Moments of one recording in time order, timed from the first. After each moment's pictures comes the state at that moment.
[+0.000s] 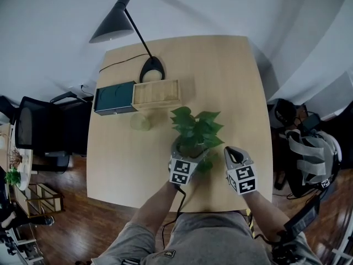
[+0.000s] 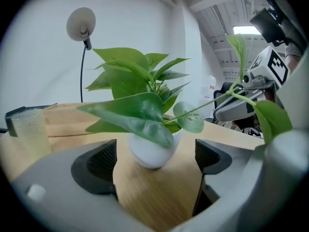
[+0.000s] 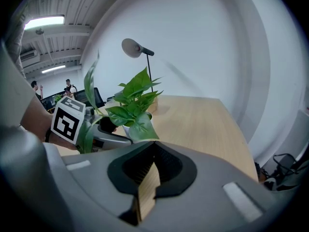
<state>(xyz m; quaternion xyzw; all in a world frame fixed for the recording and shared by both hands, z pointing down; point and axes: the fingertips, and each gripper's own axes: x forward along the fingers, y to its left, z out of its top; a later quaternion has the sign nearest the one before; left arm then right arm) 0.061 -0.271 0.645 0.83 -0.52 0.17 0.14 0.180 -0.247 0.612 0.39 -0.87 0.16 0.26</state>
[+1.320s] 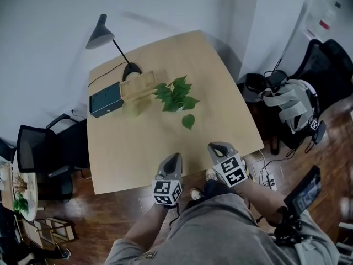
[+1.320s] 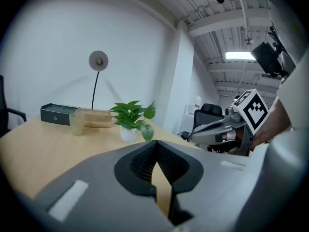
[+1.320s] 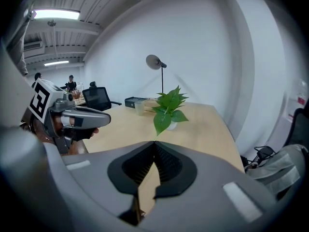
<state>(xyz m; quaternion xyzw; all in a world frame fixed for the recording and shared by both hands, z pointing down) 0.049 -0.036 0.539 0.85 -0.50 0.08 0.16 0.170 -0.056 0.555 0.42 -0.86 0.12 0.25</state>
